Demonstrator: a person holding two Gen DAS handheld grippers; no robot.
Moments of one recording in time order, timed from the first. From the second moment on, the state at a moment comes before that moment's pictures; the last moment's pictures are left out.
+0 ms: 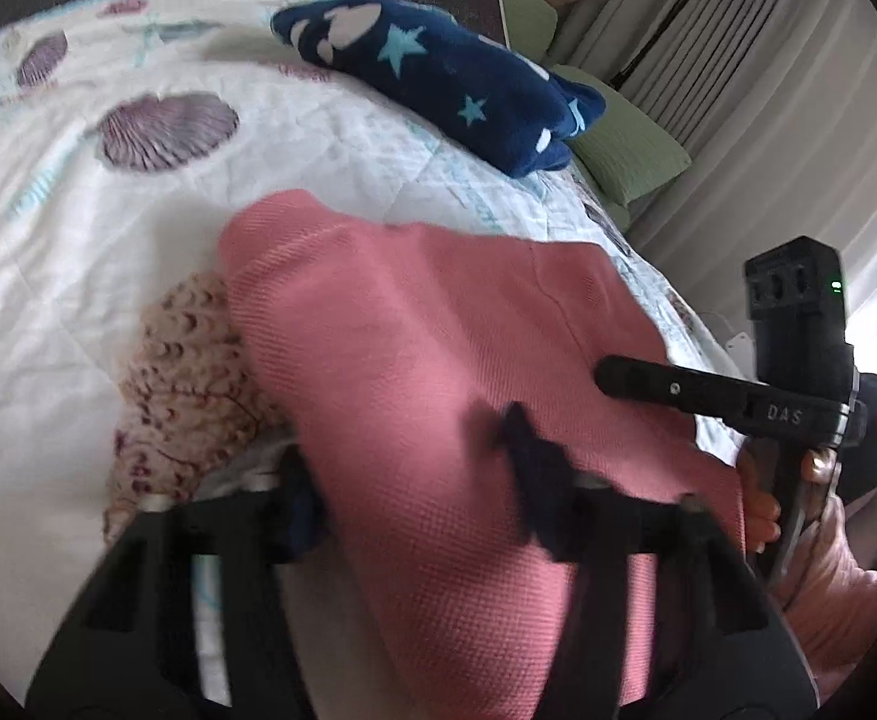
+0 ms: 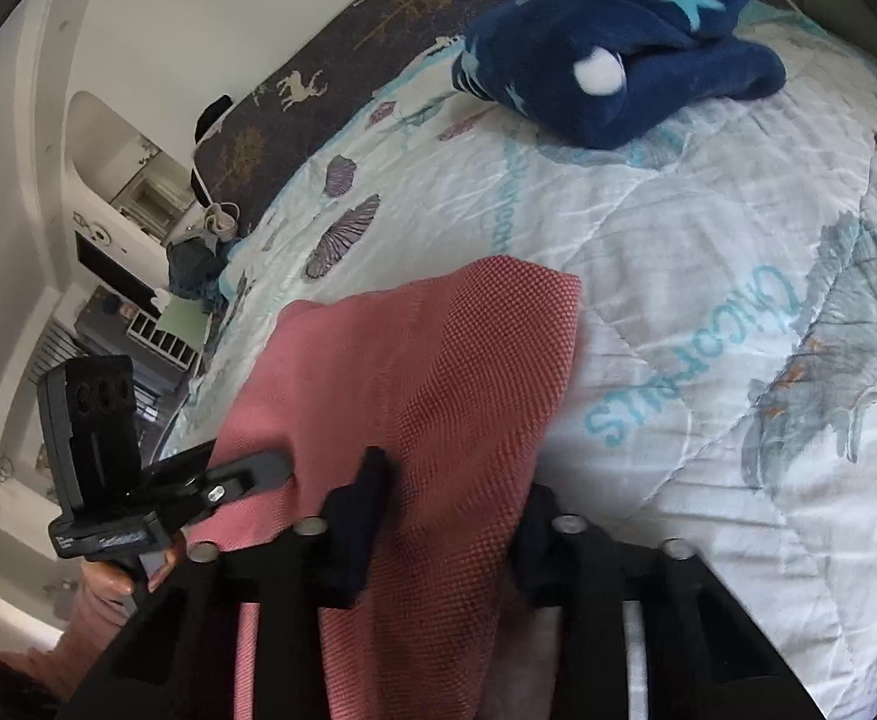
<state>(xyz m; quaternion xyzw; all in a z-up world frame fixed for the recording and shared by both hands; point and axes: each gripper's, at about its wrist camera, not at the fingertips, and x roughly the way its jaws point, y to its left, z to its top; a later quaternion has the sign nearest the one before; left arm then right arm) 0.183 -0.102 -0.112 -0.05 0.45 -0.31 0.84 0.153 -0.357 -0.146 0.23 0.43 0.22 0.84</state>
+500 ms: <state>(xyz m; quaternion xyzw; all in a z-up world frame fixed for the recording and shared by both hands) 0.092 -0.117 0.013 0.02 0.28 -0.33 0.90 0.047 -0.356 -0.021 0.15 0.27 0.17 0.94</state>
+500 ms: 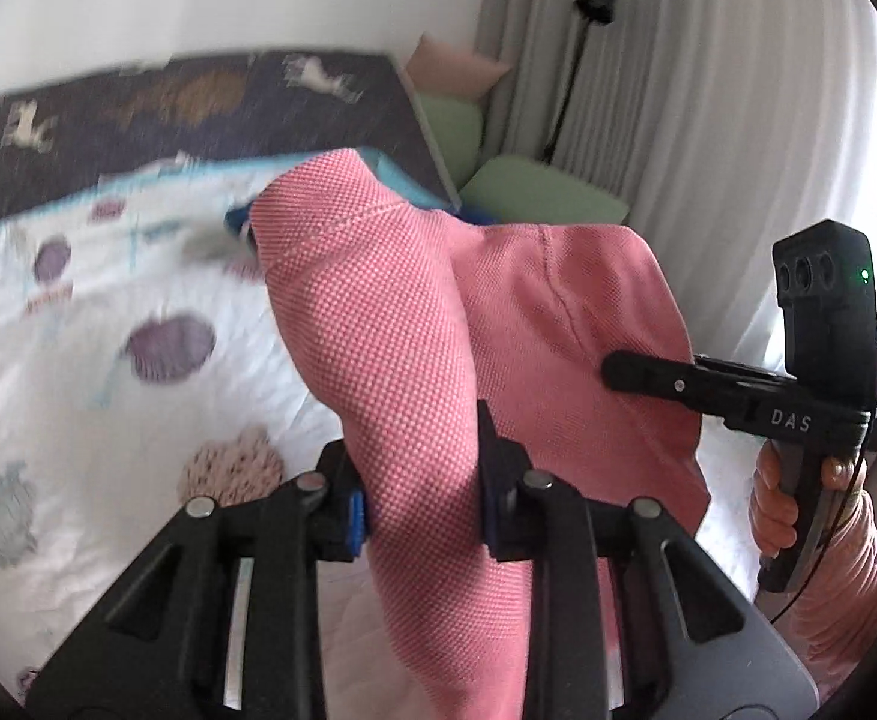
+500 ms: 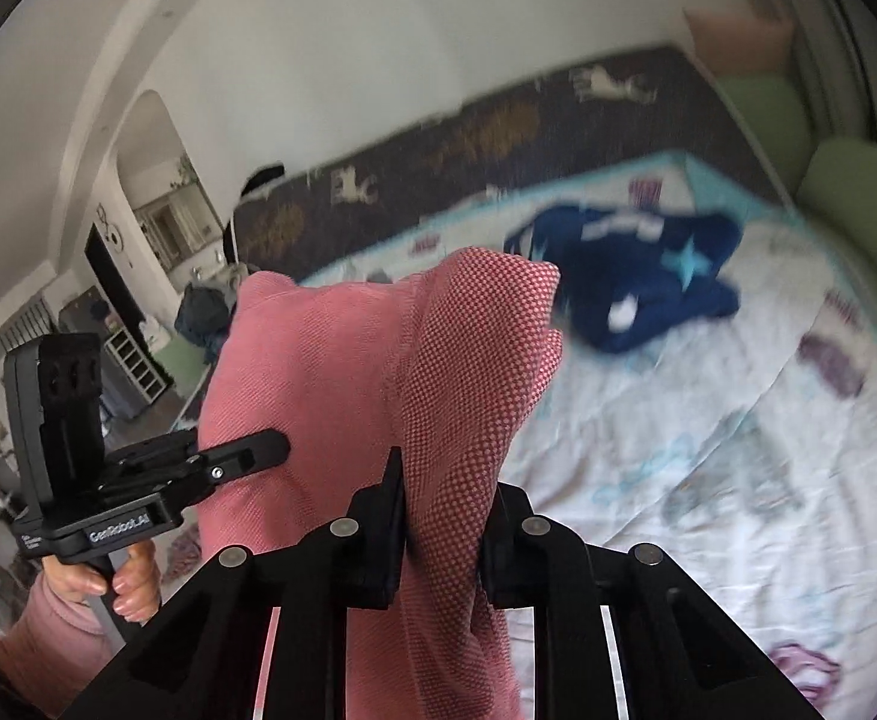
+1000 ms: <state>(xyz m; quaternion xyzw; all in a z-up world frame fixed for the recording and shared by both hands) 0.061 -0.193 0.185 0.10 0.12 -0.35 0.92 0.006 -0.413 0.152 0.10 0.12 0.11 0.98</state>
